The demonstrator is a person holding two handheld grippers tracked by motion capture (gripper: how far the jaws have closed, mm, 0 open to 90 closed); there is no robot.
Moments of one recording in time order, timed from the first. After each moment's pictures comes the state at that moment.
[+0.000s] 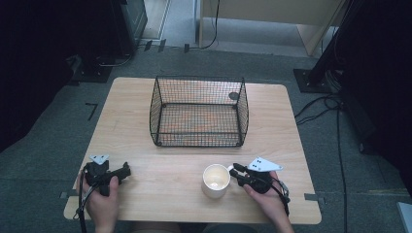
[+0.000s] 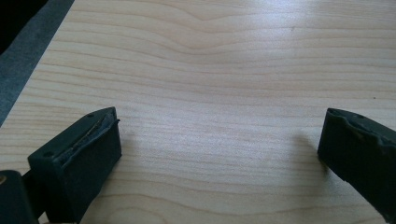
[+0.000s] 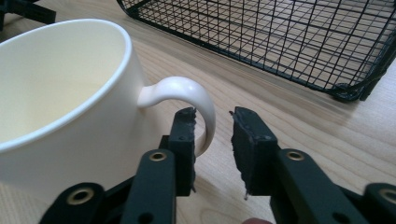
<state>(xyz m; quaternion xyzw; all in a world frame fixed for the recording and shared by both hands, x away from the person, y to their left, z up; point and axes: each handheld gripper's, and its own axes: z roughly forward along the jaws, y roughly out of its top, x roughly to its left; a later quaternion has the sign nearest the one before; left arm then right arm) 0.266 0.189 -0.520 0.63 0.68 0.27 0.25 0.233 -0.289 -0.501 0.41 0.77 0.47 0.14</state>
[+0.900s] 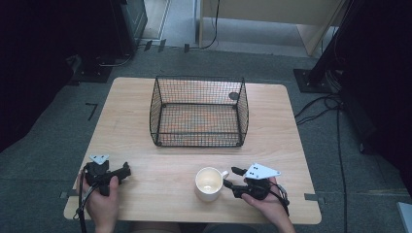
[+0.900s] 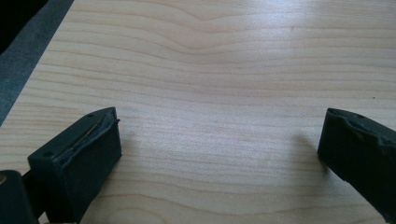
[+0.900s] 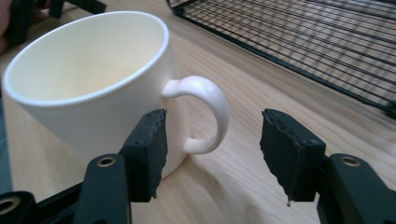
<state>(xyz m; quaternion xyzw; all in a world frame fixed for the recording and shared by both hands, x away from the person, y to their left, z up) 0.266 0.189 -0.520 0.64 0.68 0.27 0.25 0.216 -0.278 -0.497 0.34 0.80 0.48 0.12</state>
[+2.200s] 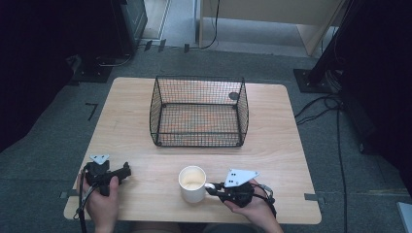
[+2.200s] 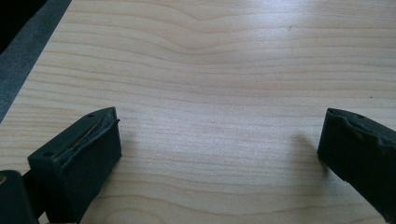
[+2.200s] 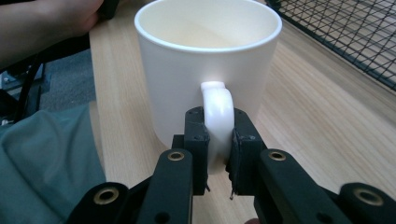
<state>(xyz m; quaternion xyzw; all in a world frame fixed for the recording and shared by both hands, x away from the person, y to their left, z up) 0.266 0.188 -0.519 0.64 0.67 0.27 0.25 0.208 -0.230 -0.479 0.24 0.85 0.47 0.05</state>
